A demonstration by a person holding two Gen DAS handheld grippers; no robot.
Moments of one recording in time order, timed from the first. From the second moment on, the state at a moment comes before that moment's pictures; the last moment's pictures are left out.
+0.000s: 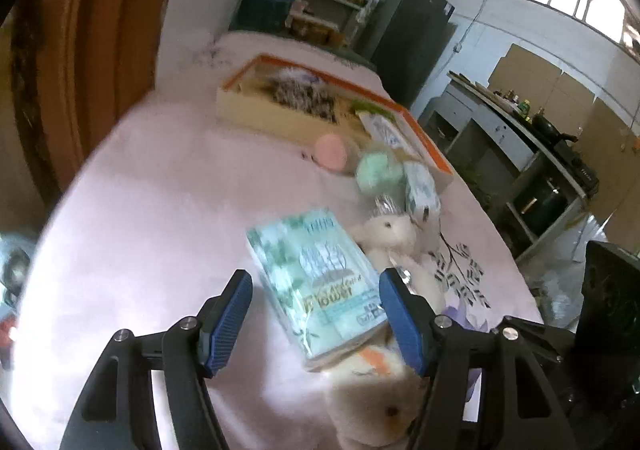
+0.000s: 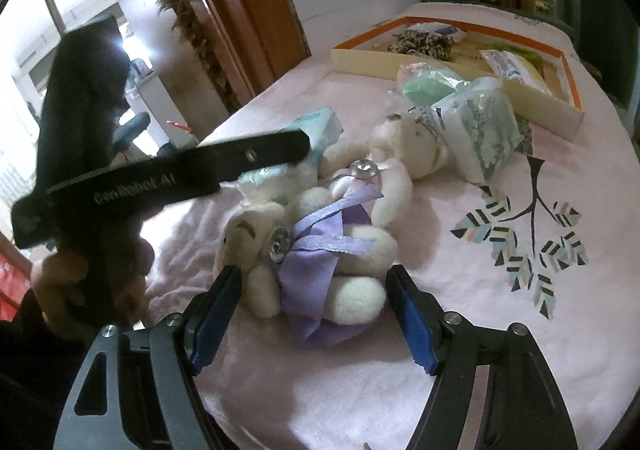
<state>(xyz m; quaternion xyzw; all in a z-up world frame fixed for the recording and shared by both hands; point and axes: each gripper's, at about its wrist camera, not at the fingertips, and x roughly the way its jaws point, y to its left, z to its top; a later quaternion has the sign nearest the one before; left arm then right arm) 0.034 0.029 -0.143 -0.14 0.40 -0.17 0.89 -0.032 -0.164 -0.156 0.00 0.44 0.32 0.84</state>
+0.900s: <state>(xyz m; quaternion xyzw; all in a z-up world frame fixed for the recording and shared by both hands) 0.029 0.042 -0.120 -0.18 0.35 -0.18 0.90 -0.049 -0.173 -0.138 0.01 0.42 0.32 0.85</state>
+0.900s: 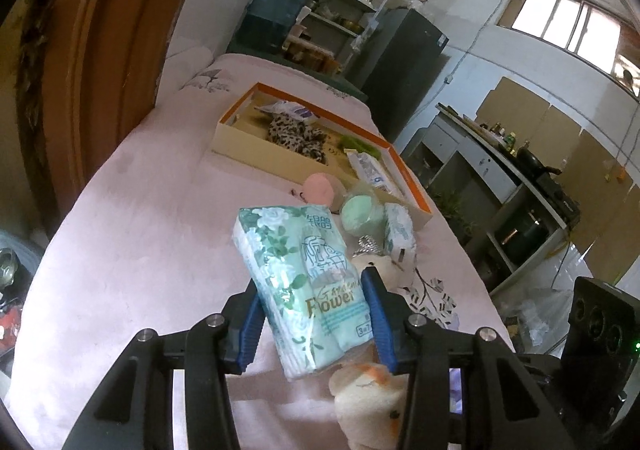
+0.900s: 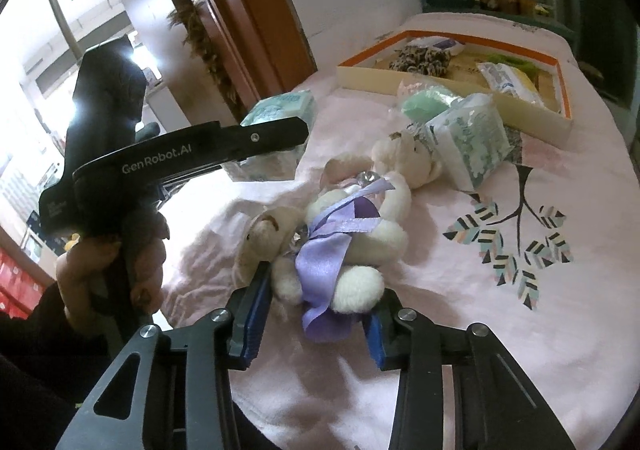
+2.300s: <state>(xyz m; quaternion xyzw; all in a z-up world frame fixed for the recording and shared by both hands) 0.153 -0.001 -0.030 -0.08 0.29 -0.19 0.93 0.095 -0.254 -0.035 0.06 0.30 0.24 0.92</state>
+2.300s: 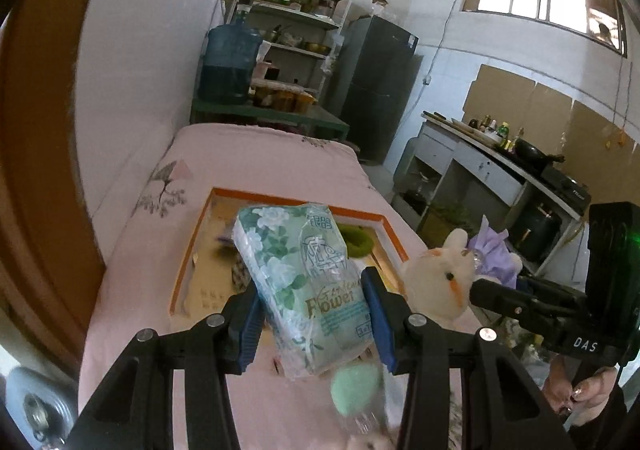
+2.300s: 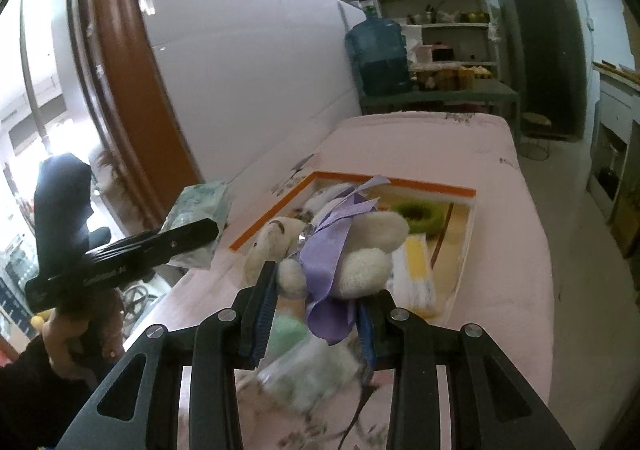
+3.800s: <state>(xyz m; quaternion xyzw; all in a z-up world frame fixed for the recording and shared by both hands) 0.293 0.014 -0.116 -0.10 0.40 -0.14 0.90 0.247 -0.227 -0.122 0.04 0.42 0.21 0.88</state>
